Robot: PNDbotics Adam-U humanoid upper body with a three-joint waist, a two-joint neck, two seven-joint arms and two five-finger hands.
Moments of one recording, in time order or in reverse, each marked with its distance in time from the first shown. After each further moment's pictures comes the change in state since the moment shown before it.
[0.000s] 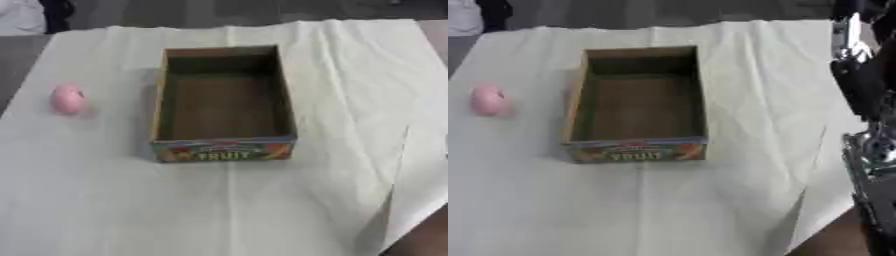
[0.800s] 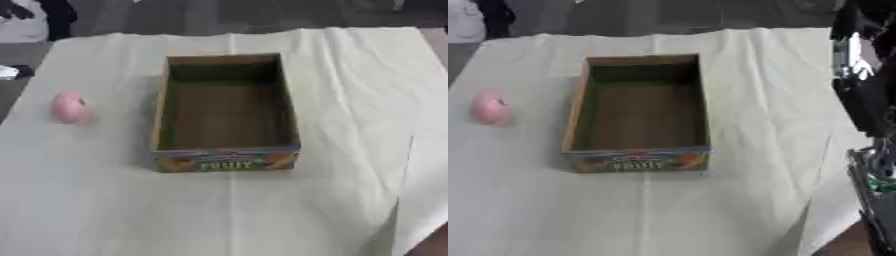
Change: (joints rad) left arm -0.209 -0.140 -0.113 0.288 -0.276 -0.121 -0.078; right arm 0.002 -0.007 0.012 0.000 0.000 0.007 0.009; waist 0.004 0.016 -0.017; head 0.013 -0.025
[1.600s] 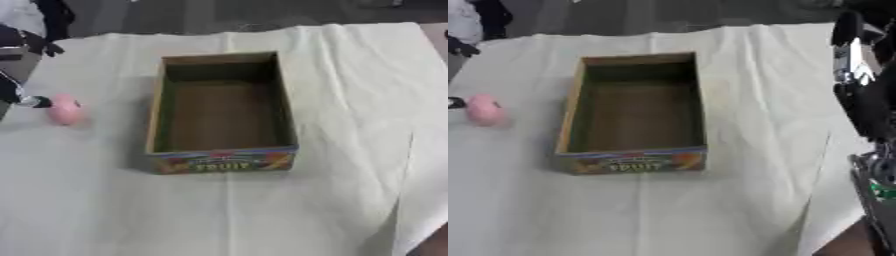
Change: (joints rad) left arm -0.048 -0.069 0.001 0.140 -0.068 -0.049 -0.165; right arm -0.003 -0.001 0.006 0.000 -0.007 -0.001 0.004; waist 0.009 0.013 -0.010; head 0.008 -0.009
